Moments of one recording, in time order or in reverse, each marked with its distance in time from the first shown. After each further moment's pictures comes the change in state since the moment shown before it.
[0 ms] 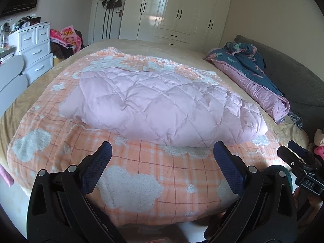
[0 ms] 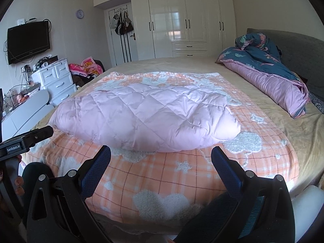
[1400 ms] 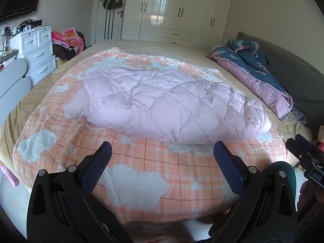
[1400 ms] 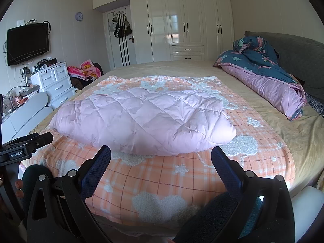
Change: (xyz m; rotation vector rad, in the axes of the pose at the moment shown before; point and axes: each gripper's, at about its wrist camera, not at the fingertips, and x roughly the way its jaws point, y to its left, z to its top) left arm -0.006 0.000 -0.002 0.021 0.012 0.035; right arm -0.009 0.001 0.005 0.001 -0.019 -0.015
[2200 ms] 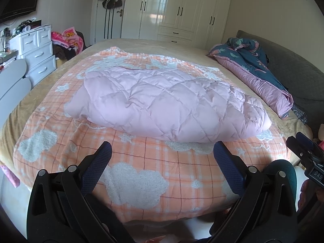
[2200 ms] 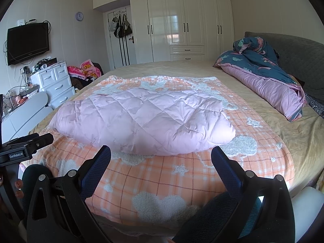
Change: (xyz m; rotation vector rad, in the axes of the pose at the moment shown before) left arm 0.001 -0.002 -0.001 0.004 0.009 0.005; right arm 0.000 0.000 0.000 -0.003 -0.002 -0.001
